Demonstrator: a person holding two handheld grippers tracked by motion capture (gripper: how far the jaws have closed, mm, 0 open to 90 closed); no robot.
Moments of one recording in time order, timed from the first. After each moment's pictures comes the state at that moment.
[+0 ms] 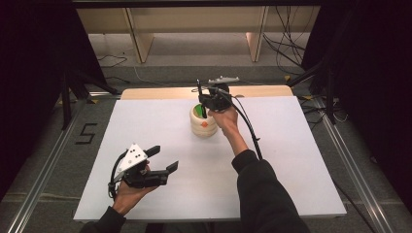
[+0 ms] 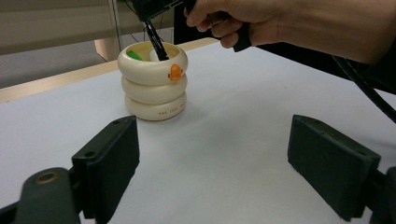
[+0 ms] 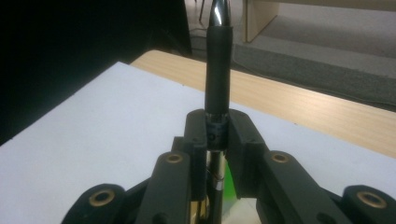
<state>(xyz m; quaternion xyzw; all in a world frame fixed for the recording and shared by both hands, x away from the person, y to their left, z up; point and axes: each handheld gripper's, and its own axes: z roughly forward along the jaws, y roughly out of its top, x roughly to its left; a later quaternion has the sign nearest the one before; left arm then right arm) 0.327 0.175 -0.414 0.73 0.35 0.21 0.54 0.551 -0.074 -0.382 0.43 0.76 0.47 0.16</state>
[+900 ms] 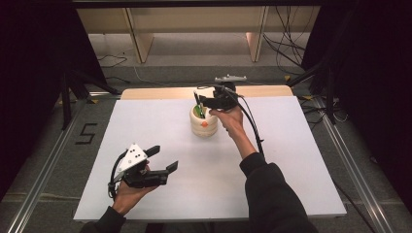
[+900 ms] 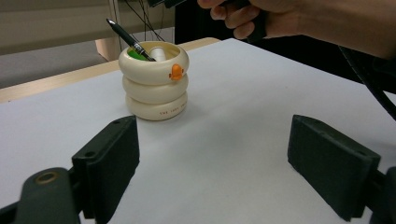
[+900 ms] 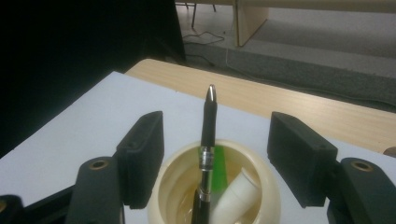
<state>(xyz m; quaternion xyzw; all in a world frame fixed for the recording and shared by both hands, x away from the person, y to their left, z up) 0.327 0.175 -0.414 0.73 0.35 0.21 0.54 0.540 -0.090 -0.368 0.44 0.74 0.48 0.17</state>
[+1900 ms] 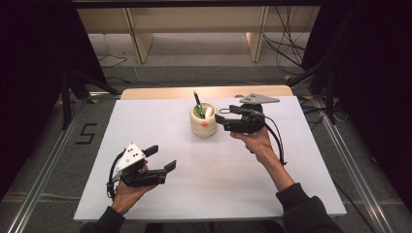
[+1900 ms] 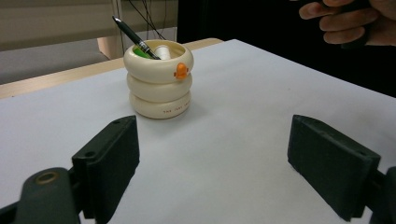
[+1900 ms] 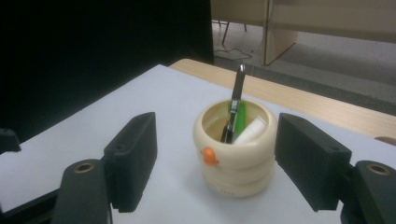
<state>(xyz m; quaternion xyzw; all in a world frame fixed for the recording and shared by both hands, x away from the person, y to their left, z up) 0.329 0.179 -0.415 0.73 0.36 0.21 0.55 0.447 -0.154 -0.357 0.37 0.75 0.52 0.16</state>
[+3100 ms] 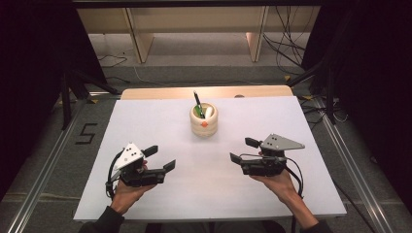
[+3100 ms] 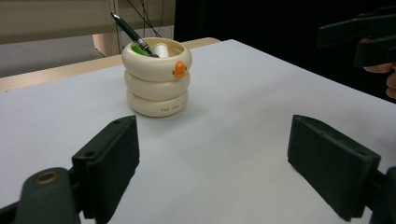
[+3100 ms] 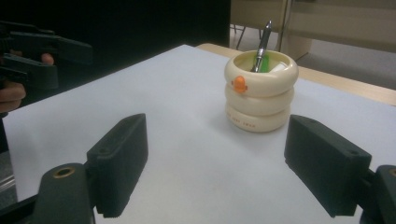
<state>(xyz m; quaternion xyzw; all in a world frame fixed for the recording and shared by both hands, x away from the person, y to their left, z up) 0.330 0.183 -0.416 0.72 0.37 0.19 0.55 0.355 -0.199 -0.401 0.32 0.76 0.54 0.17</state>
